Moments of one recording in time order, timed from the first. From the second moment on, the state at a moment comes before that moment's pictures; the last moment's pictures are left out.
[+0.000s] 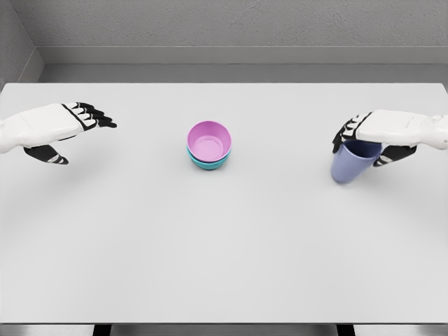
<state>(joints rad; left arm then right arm) -0.56 0.94 -0.53 -1.42 -0.43 -0.61 -0.41 -0.70 -0.95 0.67 -1.41 0.25 -0.61 0.61</state>
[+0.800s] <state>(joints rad) -0.56 0.94 -0.53 -1.43 -0.43 -0.61 -0.41 -0.80 -0.89 0.67 -1.42 0.25 -0.61 0.61</state>
